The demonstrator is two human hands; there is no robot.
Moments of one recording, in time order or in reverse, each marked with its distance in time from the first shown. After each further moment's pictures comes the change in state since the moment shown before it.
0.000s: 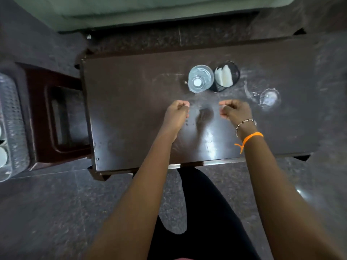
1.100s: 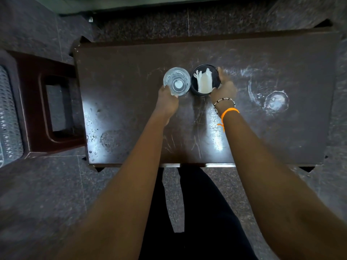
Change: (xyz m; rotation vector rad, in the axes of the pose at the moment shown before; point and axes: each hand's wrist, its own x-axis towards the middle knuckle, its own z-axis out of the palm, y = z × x) left_hand 0.062 0.013 0.024 0.318 0.121 0.004; right_hand 0.076 -0.028 0.020 -0.357 0.042 -0.139
